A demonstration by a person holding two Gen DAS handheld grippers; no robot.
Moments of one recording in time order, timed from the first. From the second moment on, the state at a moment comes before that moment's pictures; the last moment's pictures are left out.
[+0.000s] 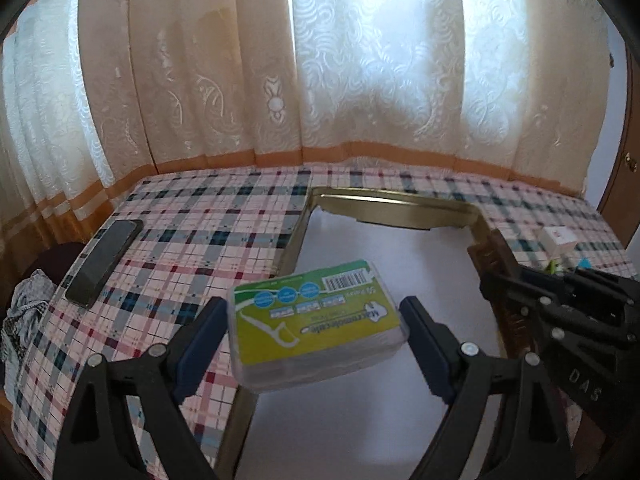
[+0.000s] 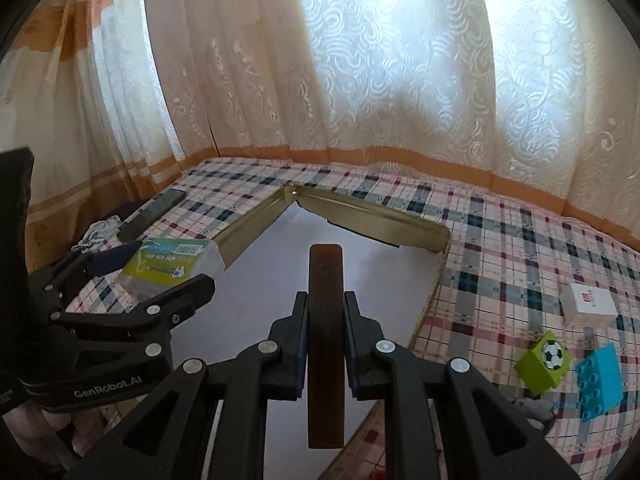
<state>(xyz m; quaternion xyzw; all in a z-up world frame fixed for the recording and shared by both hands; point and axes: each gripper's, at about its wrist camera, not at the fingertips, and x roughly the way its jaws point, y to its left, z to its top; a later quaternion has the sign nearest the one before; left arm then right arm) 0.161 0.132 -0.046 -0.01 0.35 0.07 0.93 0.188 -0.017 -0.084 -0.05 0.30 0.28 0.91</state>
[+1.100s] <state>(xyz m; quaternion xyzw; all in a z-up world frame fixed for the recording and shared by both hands) 0.086 0.087 -0.056 -0.02 0.29 0.08 0.95 0.127 -0.133 -0.085 0.01 0.28 0.24 0.93</state>
